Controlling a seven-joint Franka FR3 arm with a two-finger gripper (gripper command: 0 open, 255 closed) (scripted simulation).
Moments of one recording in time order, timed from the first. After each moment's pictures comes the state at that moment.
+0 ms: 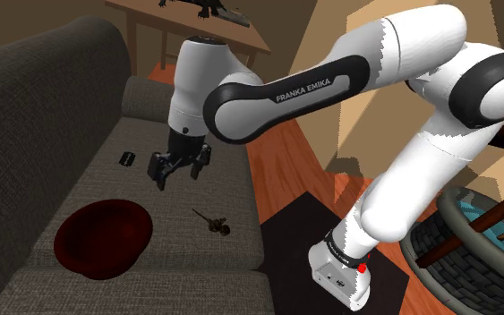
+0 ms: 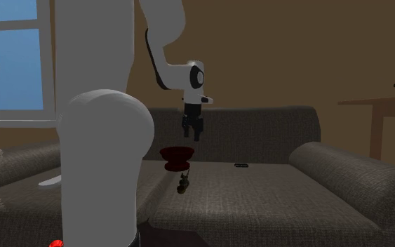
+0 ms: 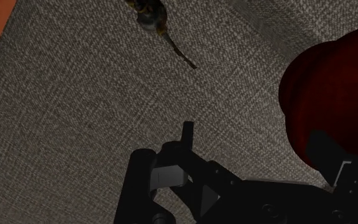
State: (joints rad) arm 0.13 0.02 0.60 -2.17 0.07 2.22 0.70
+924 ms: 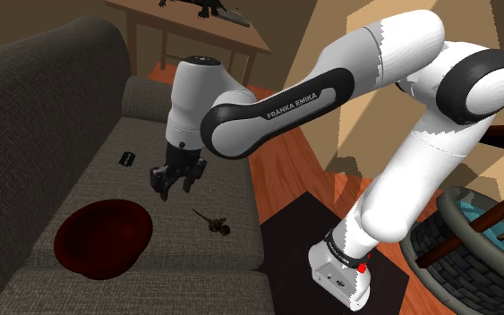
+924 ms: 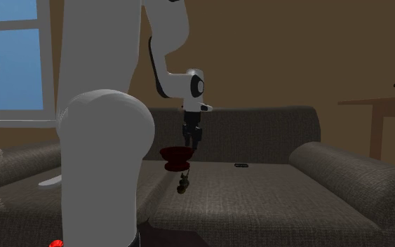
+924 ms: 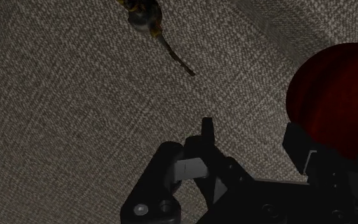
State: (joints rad) arm 0.14 0.09 0.61 -2.20 0.03 2.30 0.73
